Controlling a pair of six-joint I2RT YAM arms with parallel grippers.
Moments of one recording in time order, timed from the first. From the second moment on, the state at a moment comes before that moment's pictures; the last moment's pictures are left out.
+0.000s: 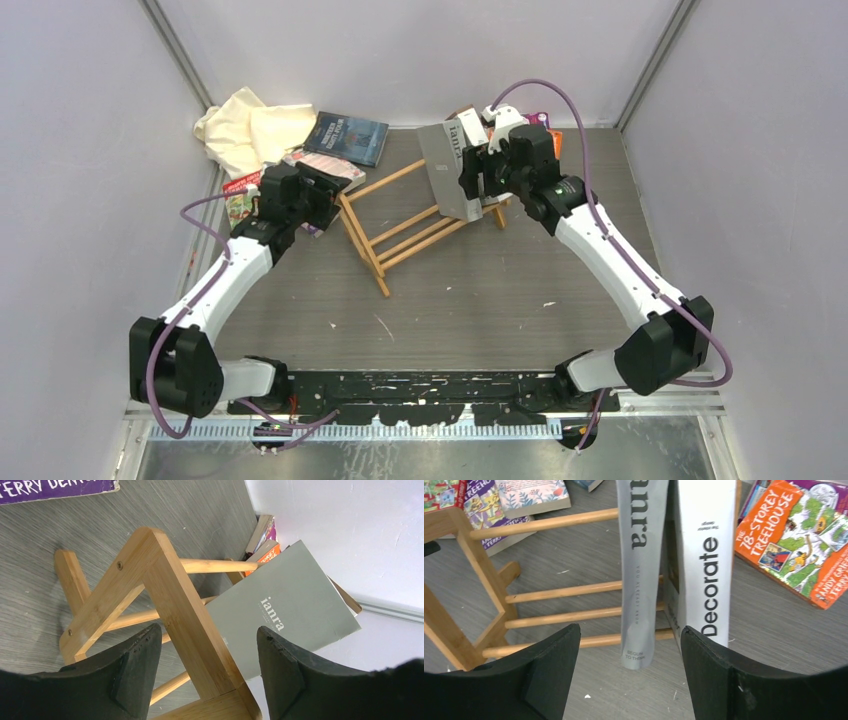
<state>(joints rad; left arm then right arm) -0.24 1.27 0.95 -0.18 0.02 -1.28 0.43 1.39 1.34 -0.41 -0.05 0.05</state>
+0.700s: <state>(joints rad) -0.24 1.24 0.95 -0.19 0.02 -1.28 0.46 1.45 1.27 -0.37 -0.07 0.08</state>
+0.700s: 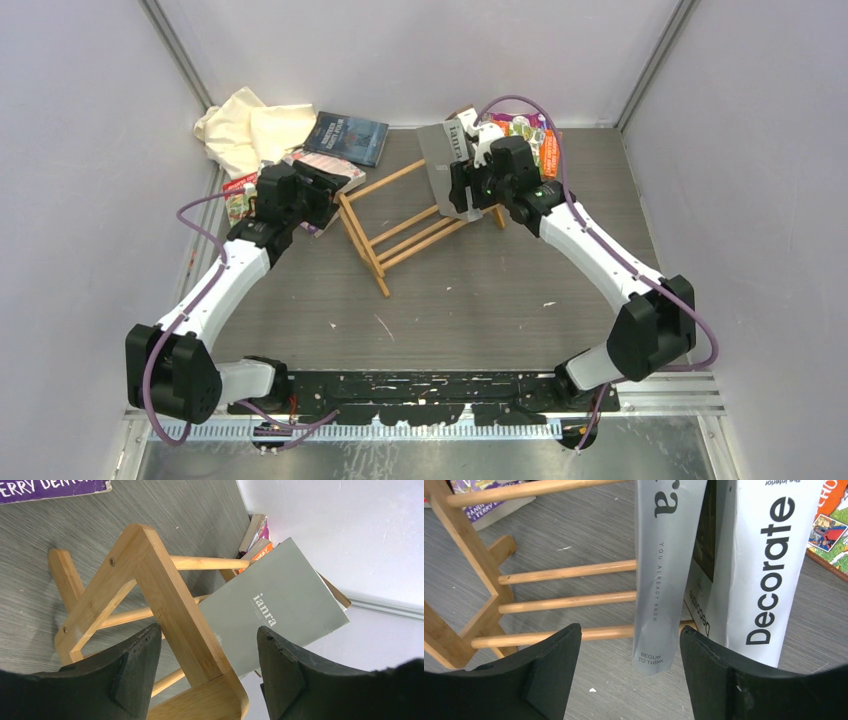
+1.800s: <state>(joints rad) -0.24 1.24 0.95 -0.19 0.02 -1.29 0.46 1.57 1.27 -0.30 0.03 -0.01</state>
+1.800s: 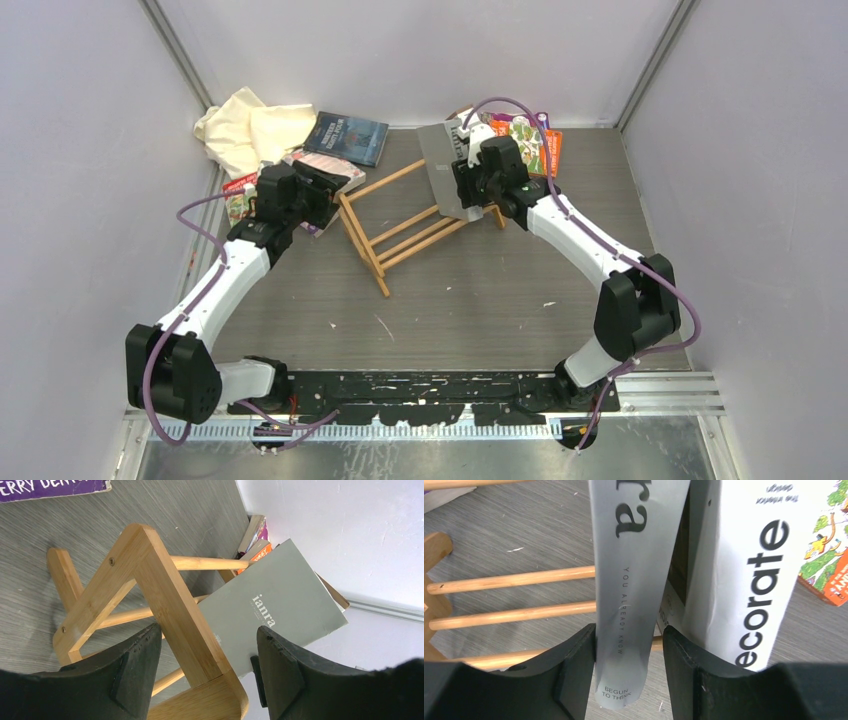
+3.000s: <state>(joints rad) -0.24 1.22 0.93 -0.17 0.02 -1.32 0.46 1.58 1.33 -0.32 0.04 -0.08</state>
